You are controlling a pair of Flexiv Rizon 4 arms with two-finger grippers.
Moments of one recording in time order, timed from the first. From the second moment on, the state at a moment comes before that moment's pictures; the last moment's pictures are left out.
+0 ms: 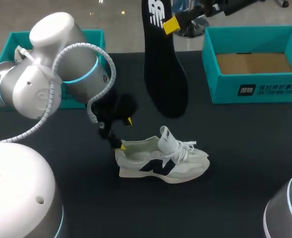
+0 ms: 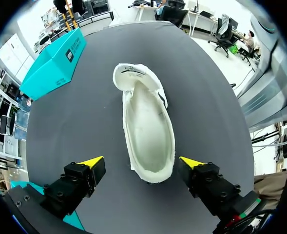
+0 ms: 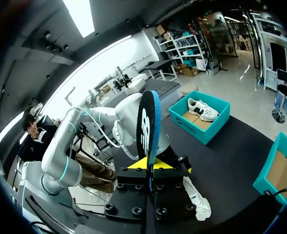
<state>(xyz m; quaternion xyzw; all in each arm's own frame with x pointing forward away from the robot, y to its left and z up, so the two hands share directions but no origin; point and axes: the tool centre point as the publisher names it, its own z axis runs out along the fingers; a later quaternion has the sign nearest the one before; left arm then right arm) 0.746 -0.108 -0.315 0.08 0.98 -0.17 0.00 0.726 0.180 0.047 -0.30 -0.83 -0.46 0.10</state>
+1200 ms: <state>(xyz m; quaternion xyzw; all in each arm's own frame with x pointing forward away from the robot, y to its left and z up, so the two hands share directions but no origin) 0.752 -0.157 -0.406 0.08 0.98 -0.15 -0.07 0.726 0.181 0.047 -0.30 -0.83 -0.46 0.10</state>
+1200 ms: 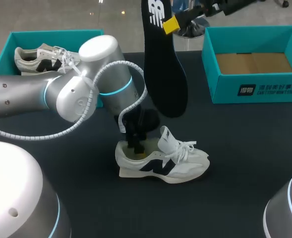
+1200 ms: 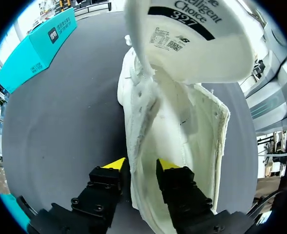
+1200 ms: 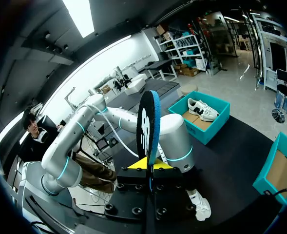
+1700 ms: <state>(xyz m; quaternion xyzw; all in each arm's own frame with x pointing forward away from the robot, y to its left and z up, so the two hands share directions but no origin) 0.749 -0.160 -0.405 0.09 0.98 -0.16 -0.08 0.726 0.181 0.047 -0.30 -0.83 -0.46 0.10</state>
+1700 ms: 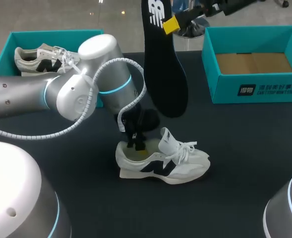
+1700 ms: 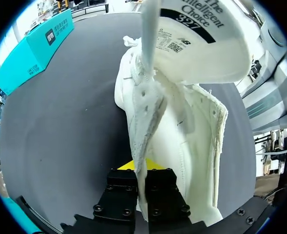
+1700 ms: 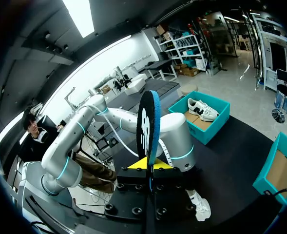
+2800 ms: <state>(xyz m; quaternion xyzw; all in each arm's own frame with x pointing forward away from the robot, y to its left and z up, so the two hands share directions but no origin) 0.773 -0.183 -0.357 0.55 0.82 -0.13 -0.08 0.726 0.181 0.047 -0.30 -0.83 -0.46 0.10</state>
